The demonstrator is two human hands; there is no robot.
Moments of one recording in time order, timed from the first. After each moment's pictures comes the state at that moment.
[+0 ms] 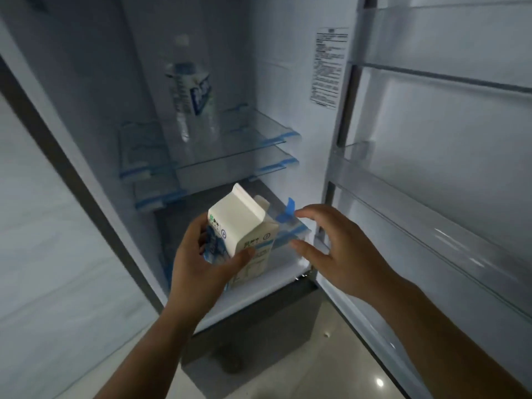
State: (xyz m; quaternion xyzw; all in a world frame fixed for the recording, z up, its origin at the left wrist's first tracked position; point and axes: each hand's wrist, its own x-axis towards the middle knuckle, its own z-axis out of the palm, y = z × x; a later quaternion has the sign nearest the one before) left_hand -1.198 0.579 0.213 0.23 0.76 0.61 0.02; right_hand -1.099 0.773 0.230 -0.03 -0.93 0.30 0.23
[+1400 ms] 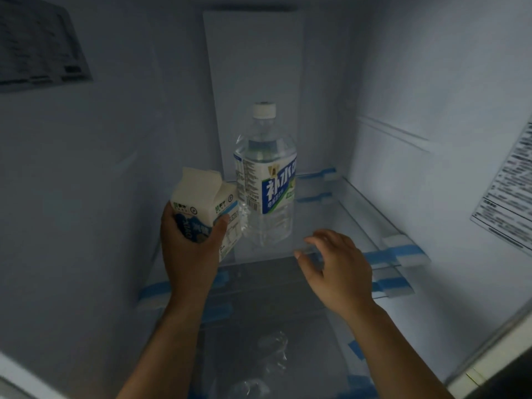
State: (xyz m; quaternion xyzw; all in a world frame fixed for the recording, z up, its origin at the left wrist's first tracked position) left_hand -1.497 0.634 0.253 0.00 0.72 0.64 -0.27; right_hand -1.444 0.839 0.215 -0.04 -0.94 0.16 0.29
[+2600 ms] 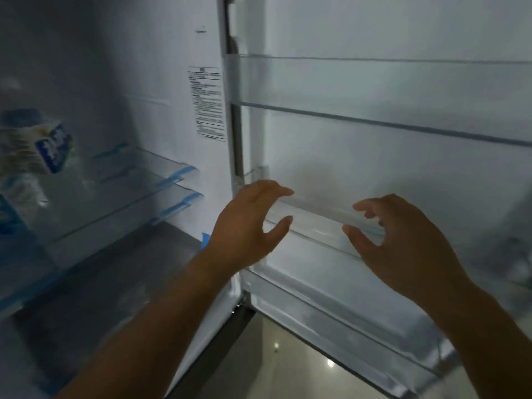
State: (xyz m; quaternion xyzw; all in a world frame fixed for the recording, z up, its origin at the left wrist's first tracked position) left_hand -1.223 0.754 0.267 0.68 0.62 0.38 -0.12; right_hand -1.001 0.810 0.299 -0.39 -0.86 0.05 0.31
